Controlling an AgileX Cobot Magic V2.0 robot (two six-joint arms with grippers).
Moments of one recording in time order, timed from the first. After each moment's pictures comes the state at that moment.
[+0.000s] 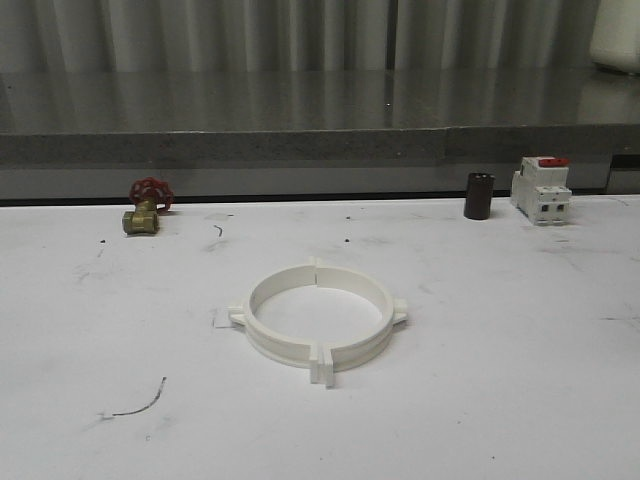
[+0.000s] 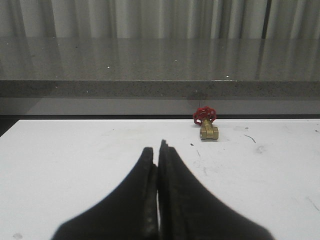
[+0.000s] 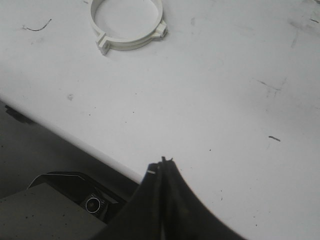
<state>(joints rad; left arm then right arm) -0.01 -0.01 0.00 0.04 0.11 -0.05 0.49 0.52 -0.66 0.04 1.00 0.02</state>
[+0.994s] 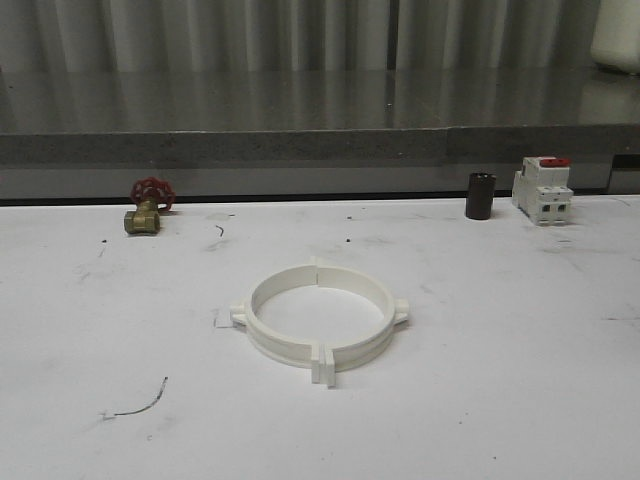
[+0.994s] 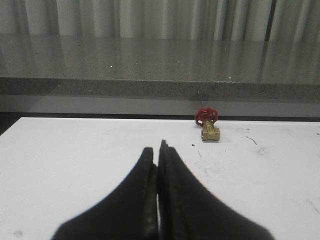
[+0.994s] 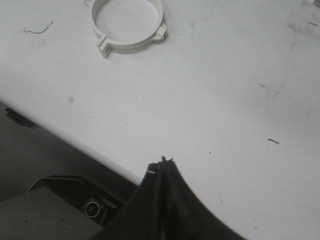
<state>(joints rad) 0.00 -0.01 0.00 0.02 0.11 -0.05 0.49 0.49 -0.66 0.04 1.00 0.01</state>
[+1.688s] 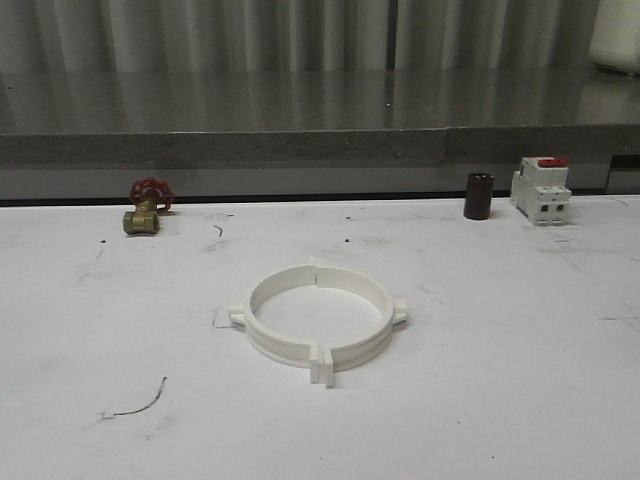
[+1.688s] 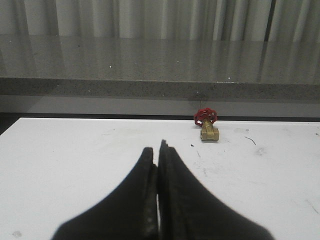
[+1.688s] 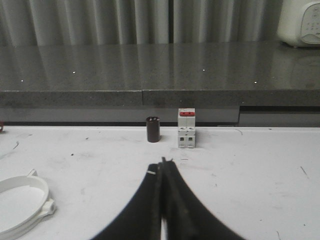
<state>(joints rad) 0.00 -0.01 0.00 0.02 0.11 -0.05 0.07 0.00 -0.05 0.09 0.12 0.01</state>
